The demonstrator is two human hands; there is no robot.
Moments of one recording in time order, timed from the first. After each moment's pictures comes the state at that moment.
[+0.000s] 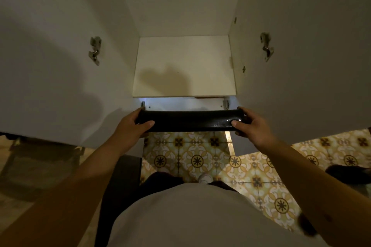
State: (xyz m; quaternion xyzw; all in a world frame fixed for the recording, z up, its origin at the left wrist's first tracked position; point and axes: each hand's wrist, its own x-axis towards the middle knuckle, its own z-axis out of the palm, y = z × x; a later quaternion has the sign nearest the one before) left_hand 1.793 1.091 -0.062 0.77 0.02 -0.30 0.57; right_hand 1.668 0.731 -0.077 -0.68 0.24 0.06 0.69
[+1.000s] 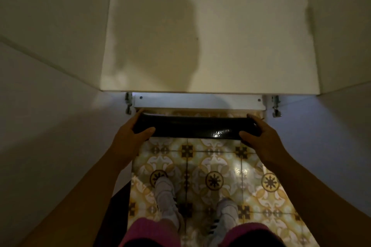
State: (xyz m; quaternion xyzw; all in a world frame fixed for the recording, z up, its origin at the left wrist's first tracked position) left_hand 1.992 1.104 -0.465 0.77 0.13 -0.31 0.55; right_hand 1.869 0.754 -0.473 -0.68 0.37 0.10 0.62
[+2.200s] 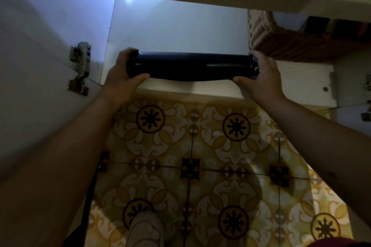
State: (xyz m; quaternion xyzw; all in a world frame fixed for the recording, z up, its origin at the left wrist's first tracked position) left_hand 2.125 1.104 -0.792 0.87 -0.08 -0.14 0.46; right_hand 2.033 0.745 -0.775 -0.91 0.18 0.00 0.36
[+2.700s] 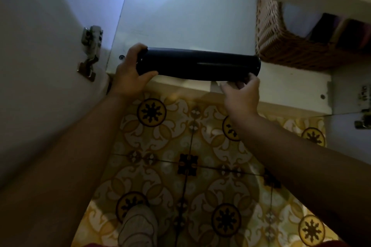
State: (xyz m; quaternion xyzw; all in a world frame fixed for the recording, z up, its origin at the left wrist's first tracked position) left_hand 2.104 1.098 -0.794 0.87 -0.08 -0.08 0.48; right_hand 2.015 0.842 -0.766 -0.75 0.40 -0.05 0.53
